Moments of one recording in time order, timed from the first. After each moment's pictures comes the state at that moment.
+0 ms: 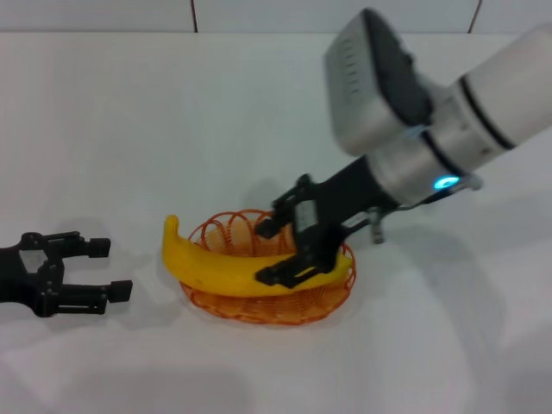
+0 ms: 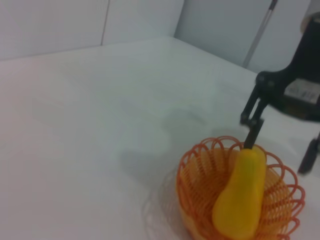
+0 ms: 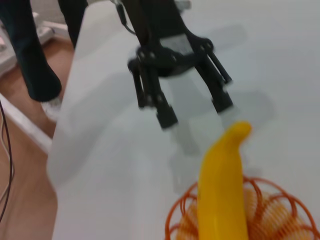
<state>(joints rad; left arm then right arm) -0.40 -1.97 0.72 0.72 2.12 1.68 -1.43 0.68 2.04 -1.59 -1.12 -2.04 -1.41 1.98</state>
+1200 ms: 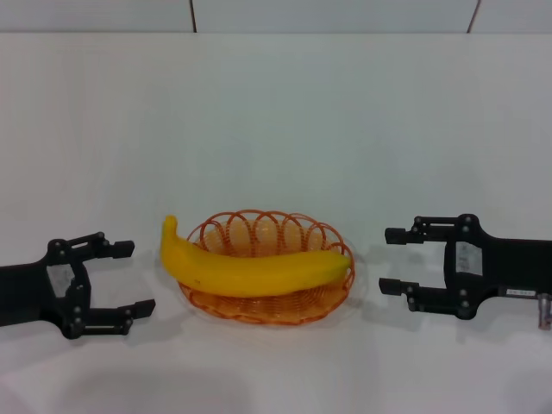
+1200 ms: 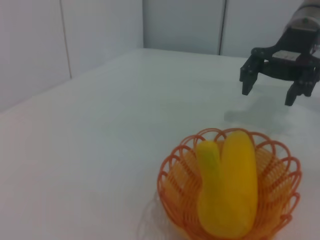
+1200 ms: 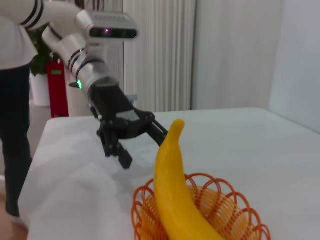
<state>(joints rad) -0.36 -2.03 0.72 0.70 2.09 1.61 -1.01 0.38 2.04 -0.73 -0.53 -1.98 -1.66 0.86</state>
